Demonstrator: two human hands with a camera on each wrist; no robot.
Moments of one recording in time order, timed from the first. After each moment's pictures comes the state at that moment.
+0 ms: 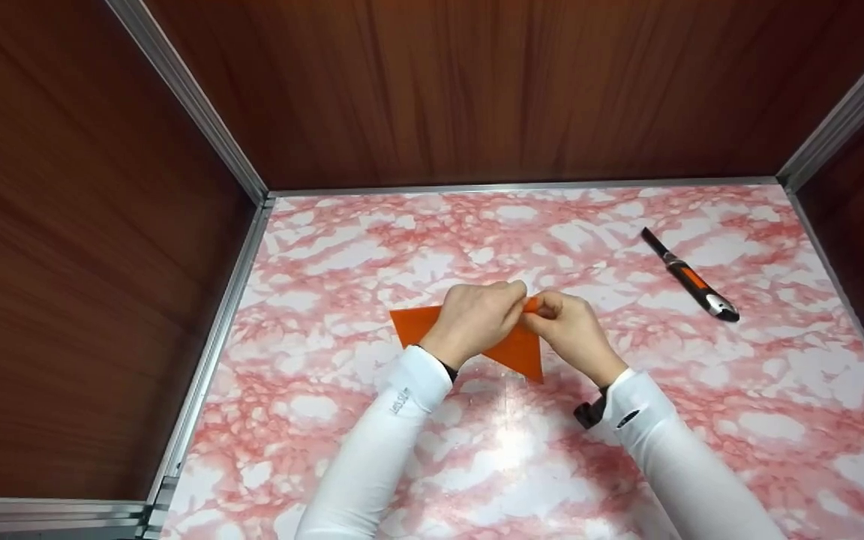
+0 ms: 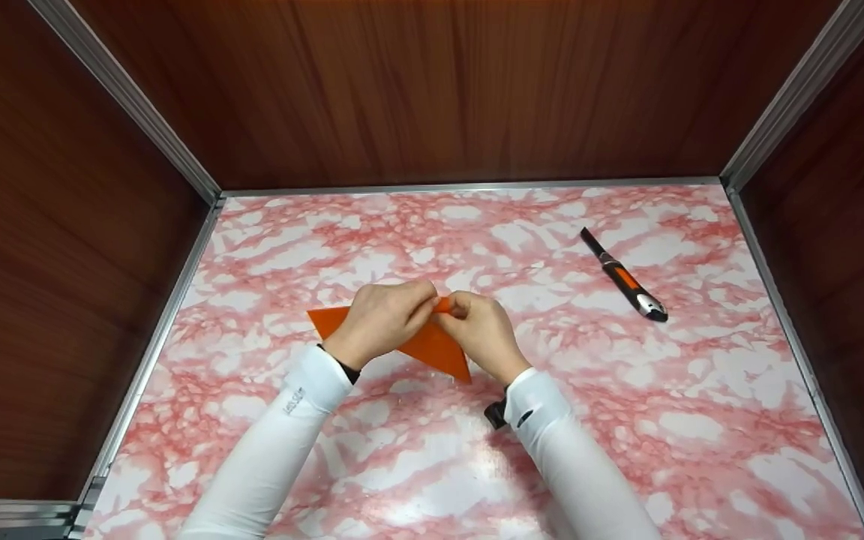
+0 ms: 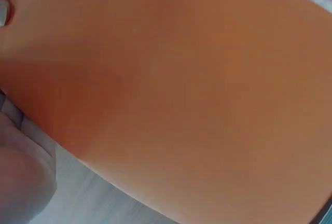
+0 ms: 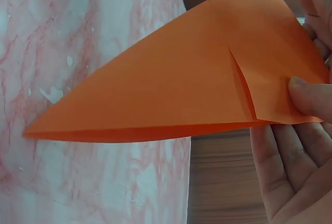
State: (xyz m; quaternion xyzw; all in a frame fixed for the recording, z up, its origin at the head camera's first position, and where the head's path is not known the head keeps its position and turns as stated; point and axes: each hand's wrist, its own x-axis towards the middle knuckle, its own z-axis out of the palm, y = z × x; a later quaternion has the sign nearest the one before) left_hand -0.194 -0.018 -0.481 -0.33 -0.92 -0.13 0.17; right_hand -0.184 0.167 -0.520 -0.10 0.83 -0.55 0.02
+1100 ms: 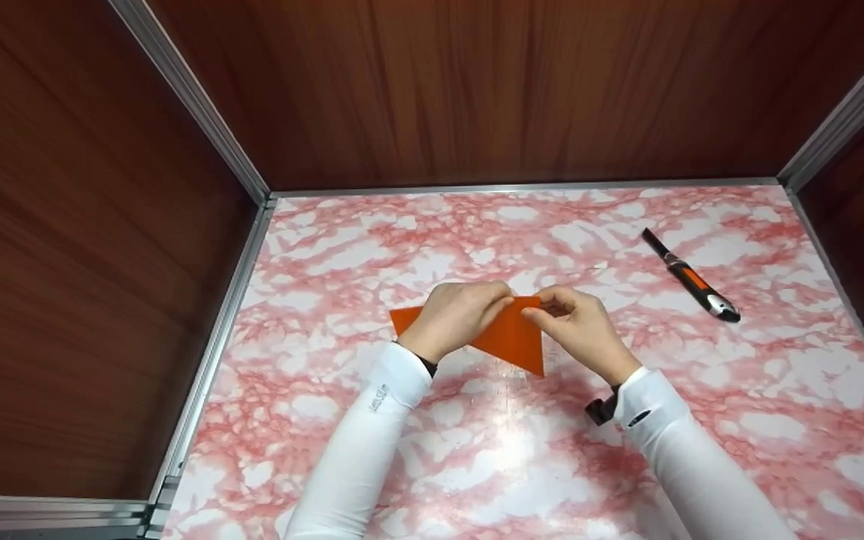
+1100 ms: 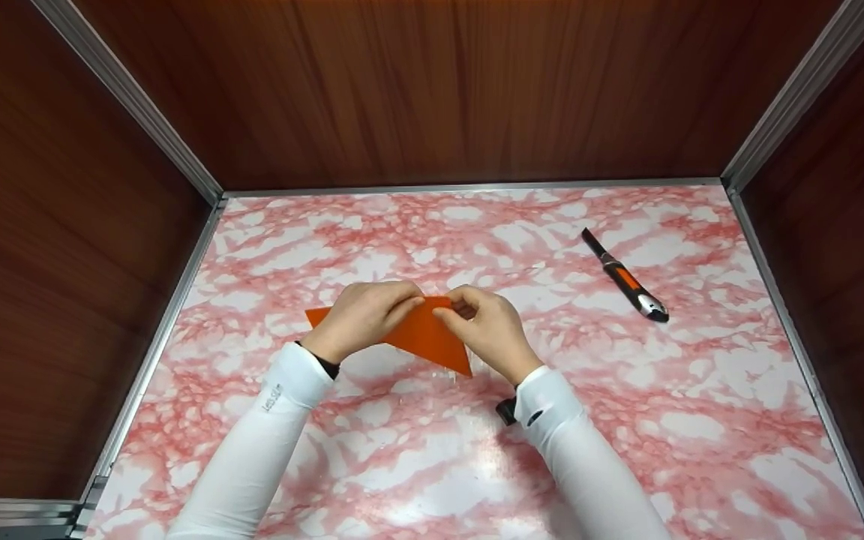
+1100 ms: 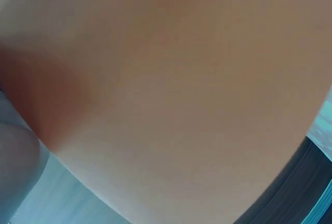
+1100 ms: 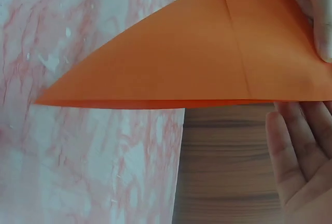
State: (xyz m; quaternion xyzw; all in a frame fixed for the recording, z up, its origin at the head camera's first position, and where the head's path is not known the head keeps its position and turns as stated) left_hand -0.196 -0.043 -0.472 -0.34 -0.92 -0.19 0.08; right_hand -0.177 0.177 -0.507 -0.15 0.83 -0.54 -0.03
